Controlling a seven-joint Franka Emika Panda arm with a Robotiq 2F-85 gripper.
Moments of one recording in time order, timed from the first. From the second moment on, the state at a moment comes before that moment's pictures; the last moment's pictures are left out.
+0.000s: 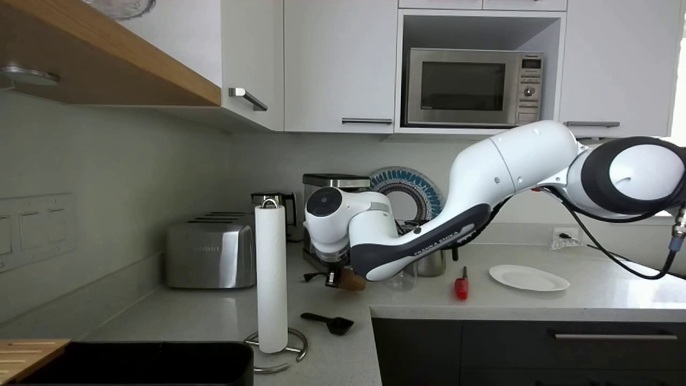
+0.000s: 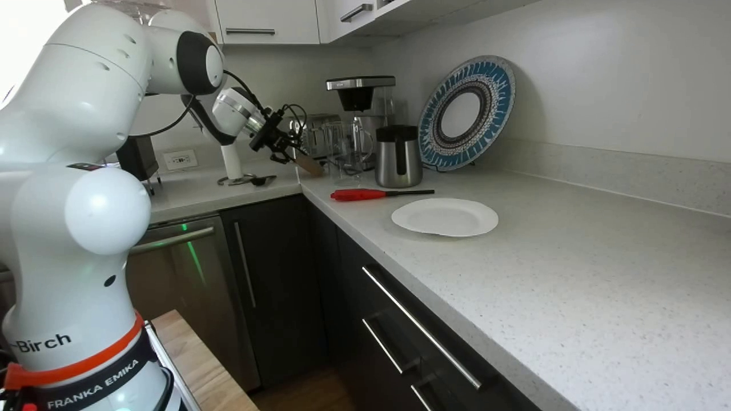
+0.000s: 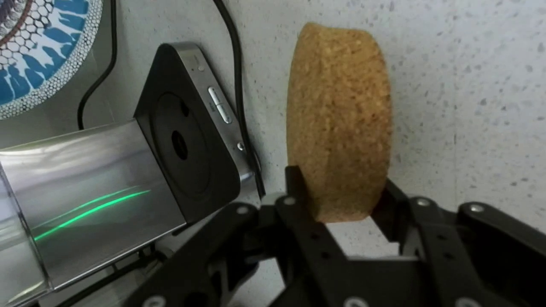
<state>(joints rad) 0.63 0.71 0.23 -1.29 -1.10 2.04 0.27</state>
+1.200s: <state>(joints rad) 0.62 0.69 0.22 -1.29 -1.10 2.07 0.41</state>
